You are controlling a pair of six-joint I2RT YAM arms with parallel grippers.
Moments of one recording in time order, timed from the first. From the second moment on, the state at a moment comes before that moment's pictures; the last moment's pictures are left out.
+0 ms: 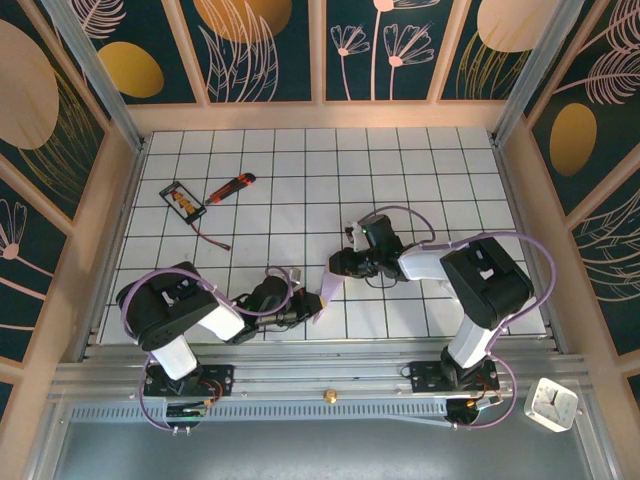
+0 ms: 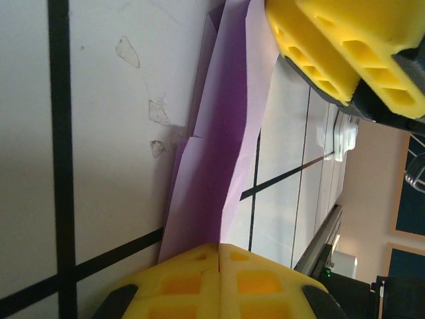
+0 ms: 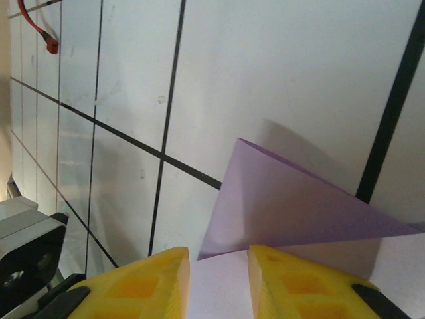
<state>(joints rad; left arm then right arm) -0.94 1.70 0.28 0.88 0.25 -1.33 0.59 1.71 0.70 0.16 -0.55 0.62</state>
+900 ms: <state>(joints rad) -0.94 1.47 0.30 0.53 0.23 -1.27 0.59 1.73 0.69 0.18 -0.54 0.62</state>
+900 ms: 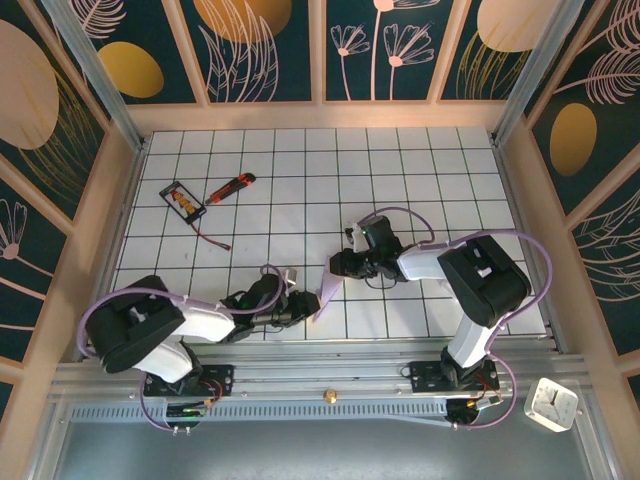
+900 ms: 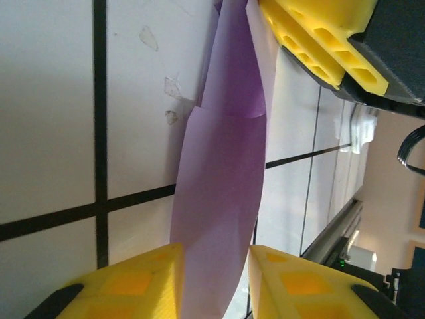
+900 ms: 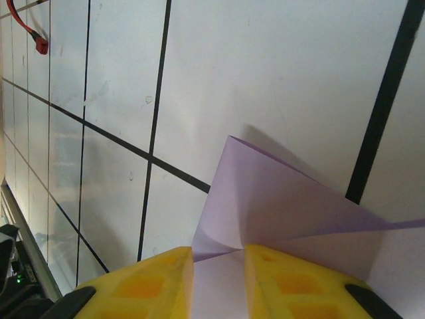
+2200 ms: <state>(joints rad) -0.93 1.62 0.48 0.39 0.24 -1.09 0.59 1.73 0.68 0.19 -0.54 0.62</state>
